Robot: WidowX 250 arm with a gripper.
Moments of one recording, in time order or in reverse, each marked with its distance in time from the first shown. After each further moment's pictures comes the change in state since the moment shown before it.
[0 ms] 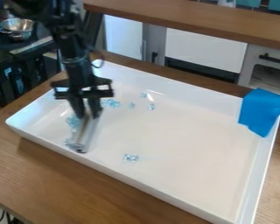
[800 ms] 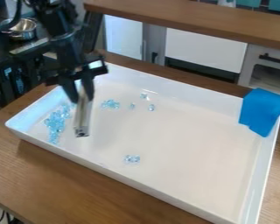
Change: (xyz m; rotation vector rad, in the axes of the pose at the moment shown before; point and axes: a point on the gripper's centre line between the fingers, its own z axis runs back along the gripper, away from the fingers) arm 0.002 -0.020 0.042 -0.156 -0.037 0.162
